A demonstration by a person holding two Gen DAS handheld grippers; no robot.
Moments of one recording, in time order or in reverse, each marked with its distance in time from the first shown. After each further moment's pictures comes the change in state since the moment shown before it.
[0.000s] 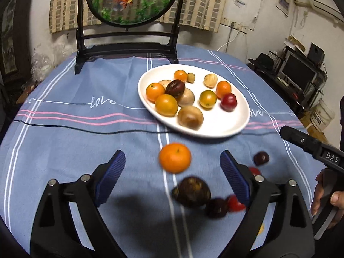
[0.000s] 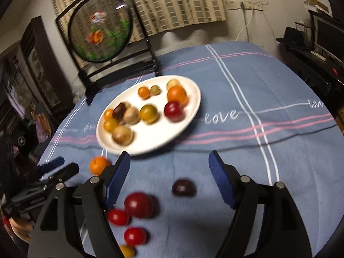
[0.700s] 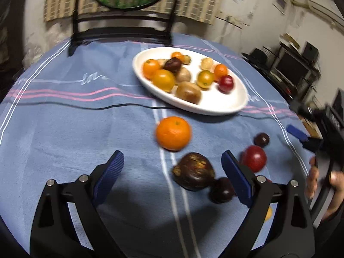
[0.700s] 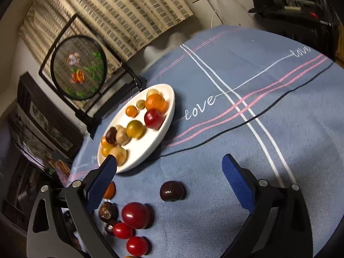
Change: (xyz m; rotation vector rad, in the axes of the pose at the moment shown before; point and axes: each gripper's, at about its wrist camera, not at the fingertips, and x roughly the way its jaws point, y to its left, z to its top) left arm 0.021 0.016 -0.027 -0.060 0.054 -0.065; right arm 0.012 -0.051 -0.011 0.308 -0.080 0.090
